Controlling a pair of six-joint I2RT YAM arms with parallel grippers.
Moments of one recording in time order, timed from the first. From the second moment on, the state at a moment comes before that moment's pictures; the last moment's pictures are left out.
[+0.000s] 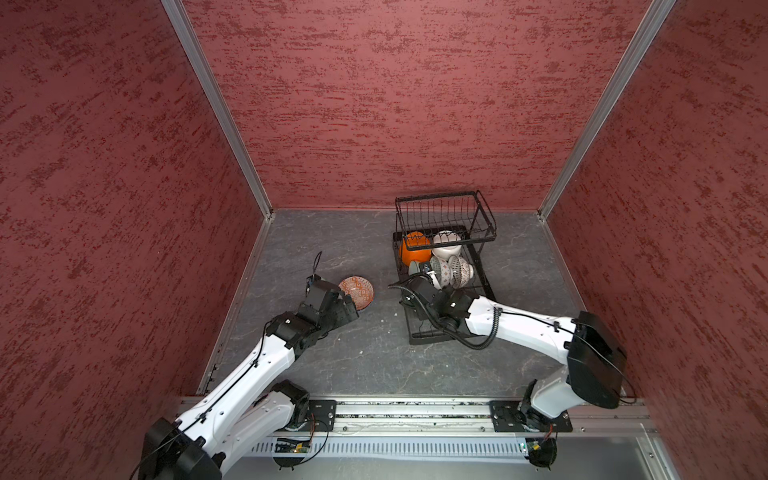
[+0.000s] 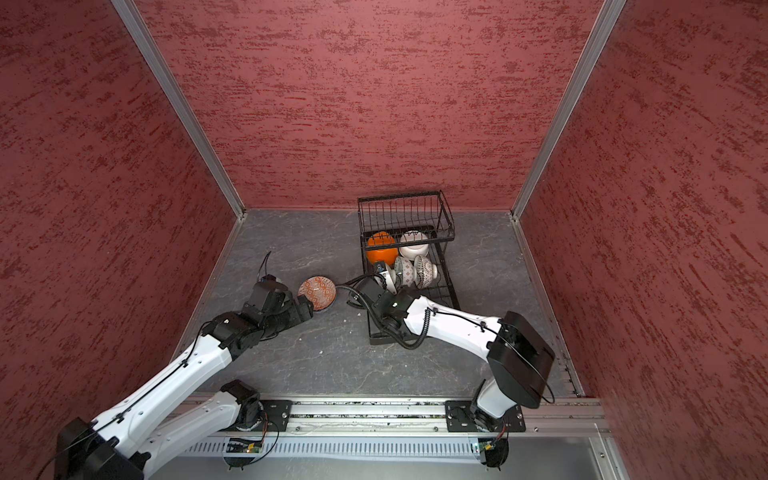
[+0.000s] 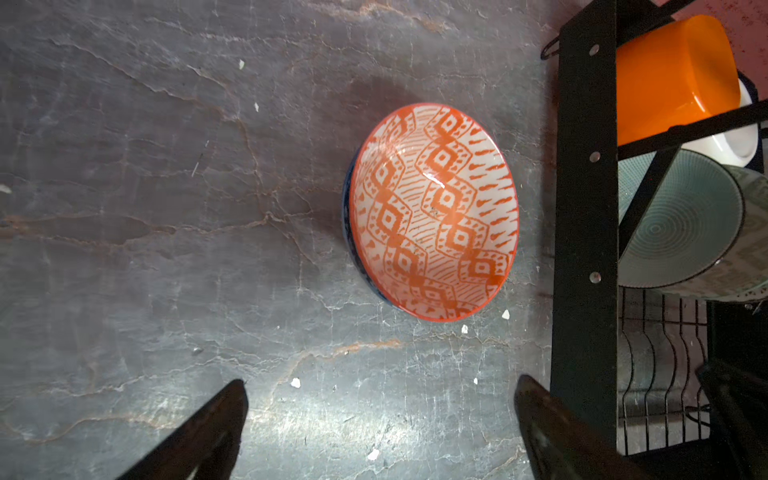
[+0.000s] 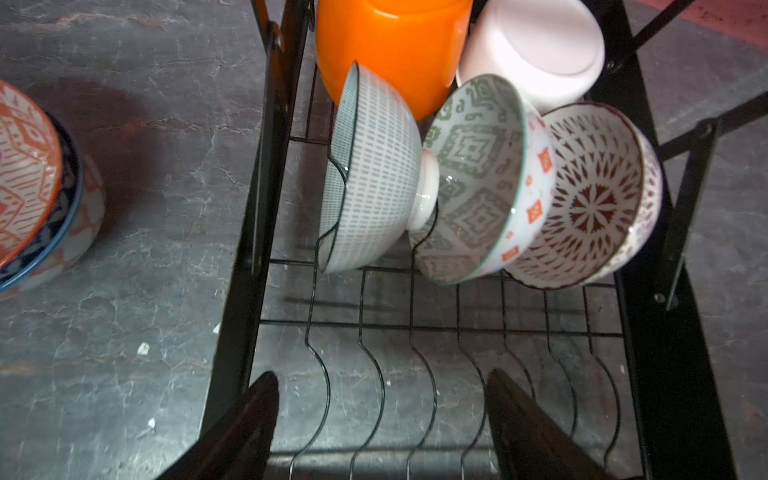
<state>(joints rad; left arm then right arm) -0.46 0.94 0.69 -0.68 -0.13 -0.79 0.95 1.52 1.07 -0.57 0.55 0.58</state>
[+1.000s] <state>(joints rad) -0.32 1.45 0.99 -0.74 -0.10 -0.58 0.95 1.30 0.98 -0.57 0.55 0.61</state>
